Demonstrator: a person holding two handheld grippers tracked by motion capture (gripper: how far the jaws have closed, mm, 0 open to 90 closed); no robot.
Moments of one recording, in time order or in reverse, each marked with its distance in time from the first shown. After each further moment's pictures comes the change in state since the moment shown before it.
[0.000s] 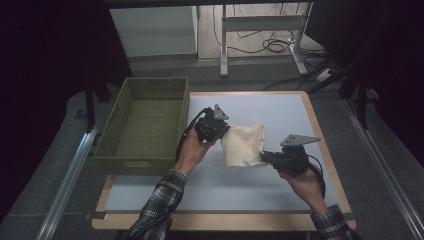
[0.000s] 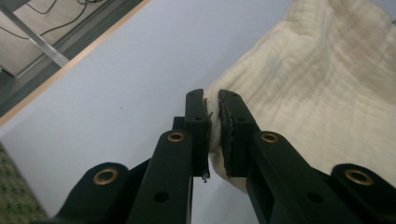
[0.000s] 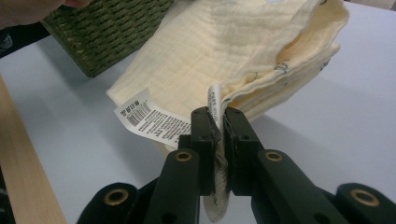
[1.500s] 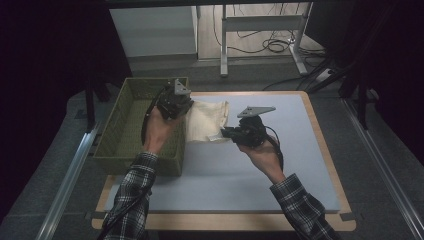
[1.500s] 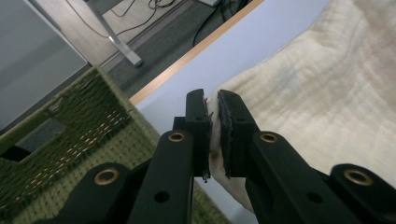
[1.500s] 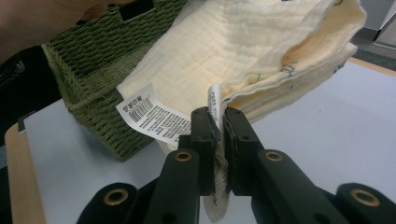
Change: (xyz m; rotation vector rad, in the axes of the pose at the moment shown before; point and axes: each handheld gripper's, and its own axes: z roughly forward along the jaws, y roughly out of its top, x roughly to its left) left arm 0.091 -0.013 -0.063 -0.012 0.206 -0.062; right arm 0.042 0.099 0.073 -0.045 0.078 -0.033
